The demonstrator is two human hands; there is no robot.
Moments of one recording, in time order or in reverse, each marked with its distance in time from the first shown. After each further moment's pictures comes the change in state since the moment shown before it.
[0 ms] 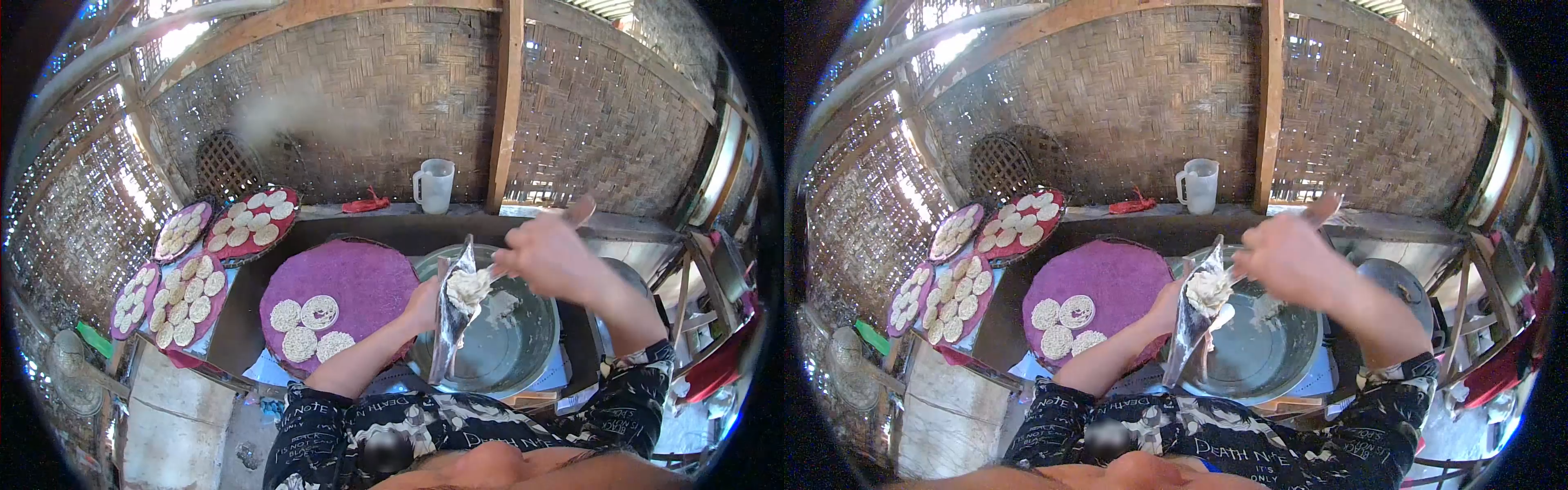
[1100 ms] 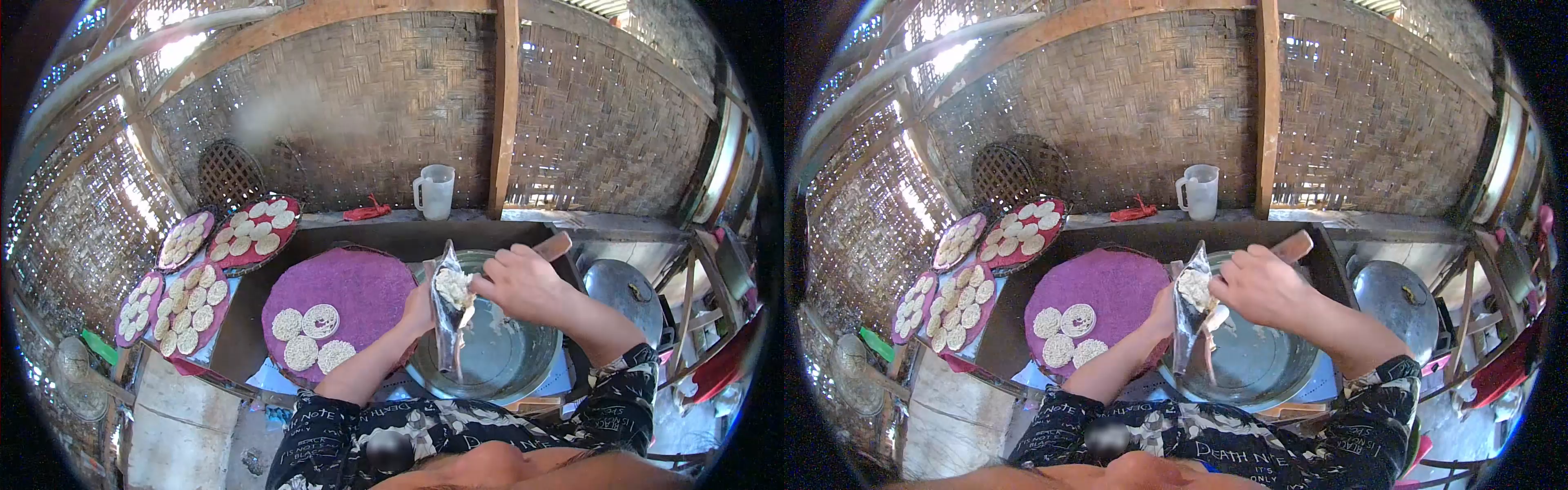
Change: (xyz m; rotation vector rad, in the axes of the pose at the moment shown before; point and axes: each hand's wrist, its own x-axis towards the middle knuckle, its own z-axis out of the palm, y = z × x) left_hand 0.013 -0.046 0.026 -0.171 0.130 -0.219; right_hand 0.003 -0.019 0.046 -0.057 0.102 0.020
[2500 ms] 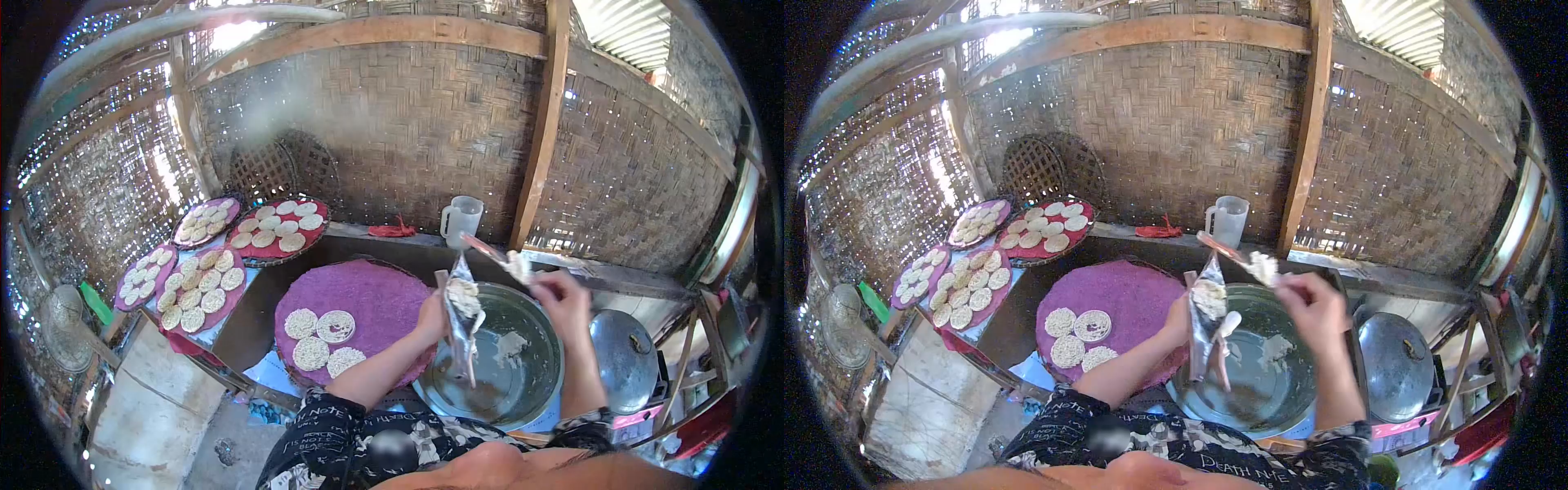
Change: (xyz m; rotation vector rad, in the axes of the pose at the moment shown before) left_hand 0.017 -0.030 -0.001 -0.309 0.268 0.077; right_hand -0.017 -0.003 0.037 0.879 0.592 0.859
